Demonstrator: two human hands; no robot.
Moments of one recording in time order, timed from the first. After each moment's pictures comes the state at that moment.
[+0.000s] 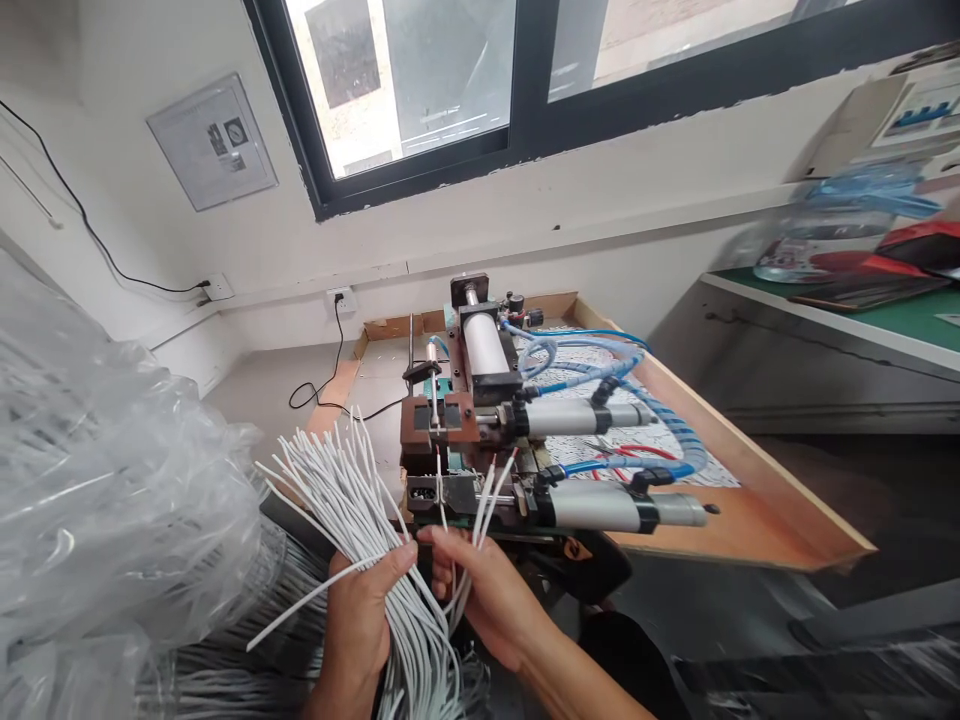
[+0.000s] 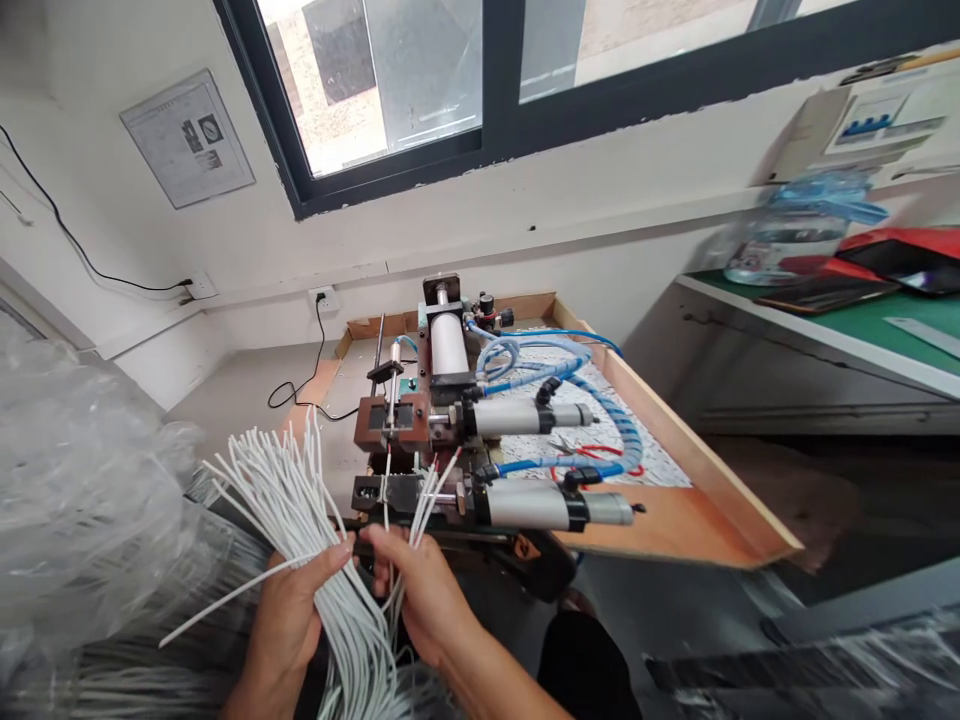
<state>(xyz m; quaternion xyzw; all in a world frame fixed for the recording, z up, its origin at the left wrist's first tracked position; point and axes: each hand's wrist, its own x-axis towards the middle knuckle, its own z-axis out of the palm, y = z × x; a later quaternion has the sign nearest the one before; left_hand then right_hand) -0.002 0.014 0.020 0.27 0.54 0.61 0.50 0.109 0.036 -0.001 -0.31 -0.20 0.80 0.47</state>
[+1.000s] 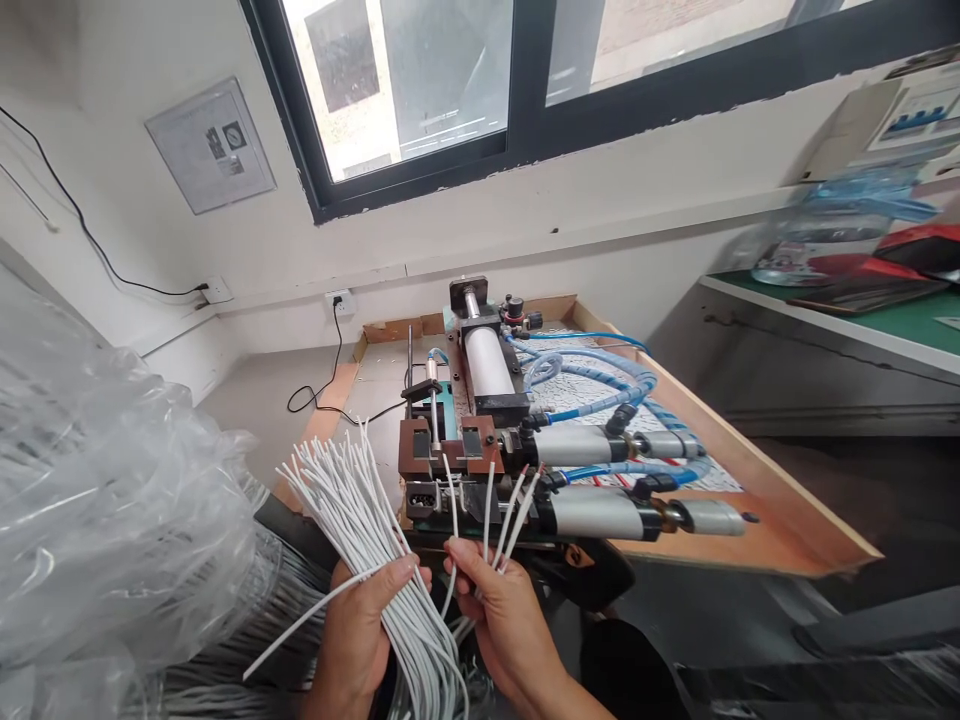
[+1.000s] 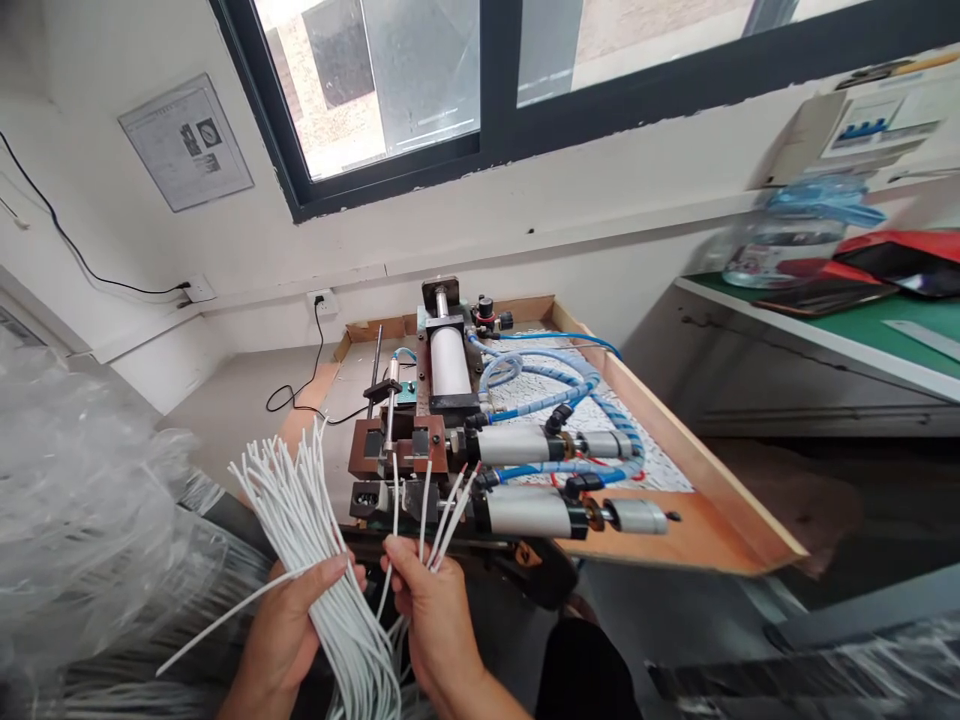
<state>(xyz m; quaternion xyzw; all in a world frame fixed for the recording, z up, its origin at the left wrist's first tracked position) -0.001 0.011 0.024 0.22 0.52 0.60 0.56 0.110 0.030 -0.010 -0.40 -0.15 0.71 0.55</state>
